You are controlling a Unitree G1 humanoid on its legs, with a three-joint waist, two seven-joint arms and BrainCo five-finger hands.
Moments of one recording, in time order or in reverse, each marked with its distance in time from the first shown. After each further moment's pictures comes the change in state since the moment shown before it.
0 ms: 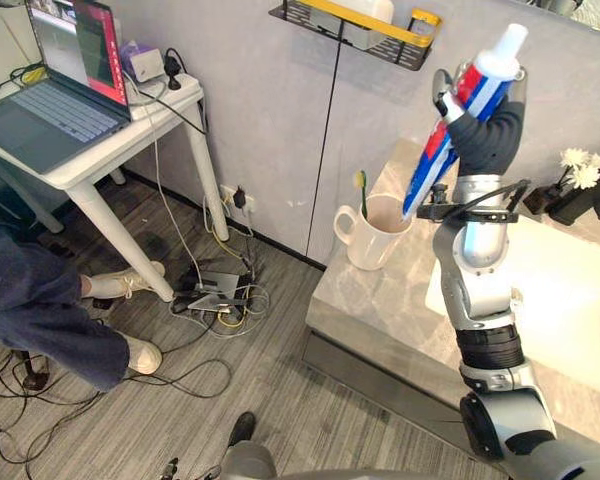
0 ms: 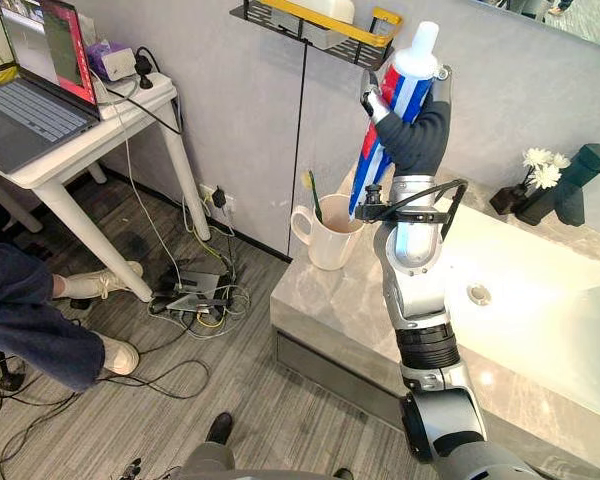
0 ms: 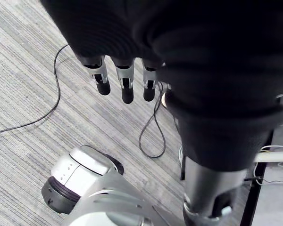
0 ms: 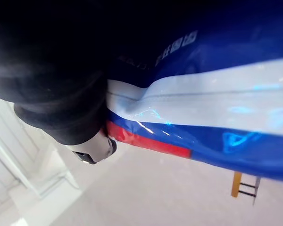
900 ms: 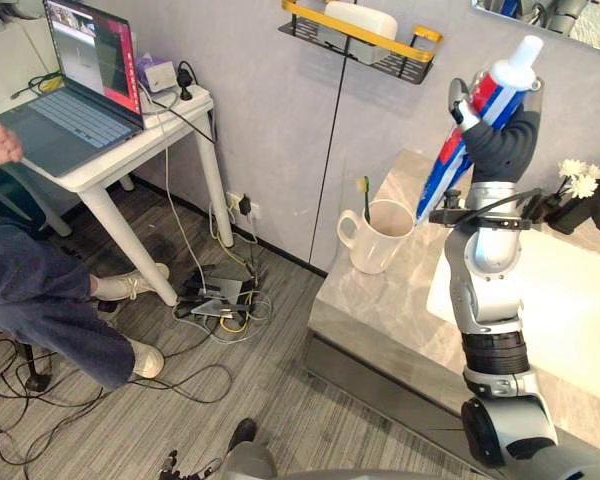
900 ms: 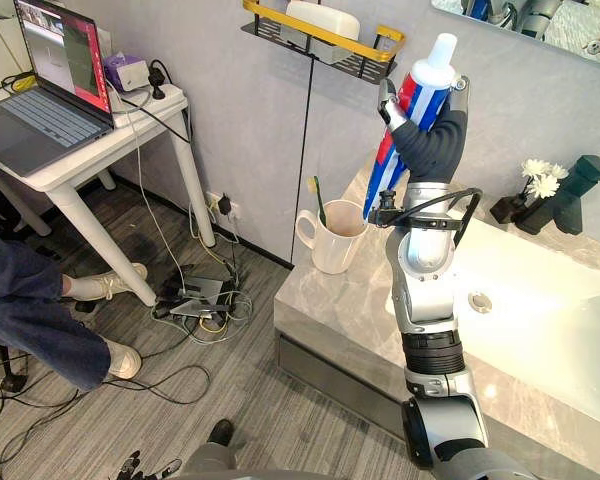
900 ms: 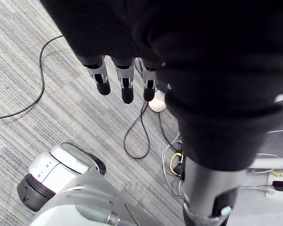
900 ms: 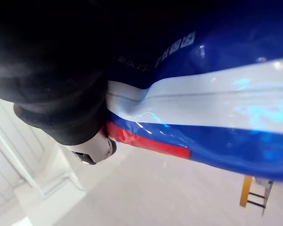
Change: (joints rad) left arm 0.042 -0.035 0.044 -0.129 0.021 0.001 -0.003; right arm 0.038 0.002 -0.080 0.000 0.006 -0.027 0.047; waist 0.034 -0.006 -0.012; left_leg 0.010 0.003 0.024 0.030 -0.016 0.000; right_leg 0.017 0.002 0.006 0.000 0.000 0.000
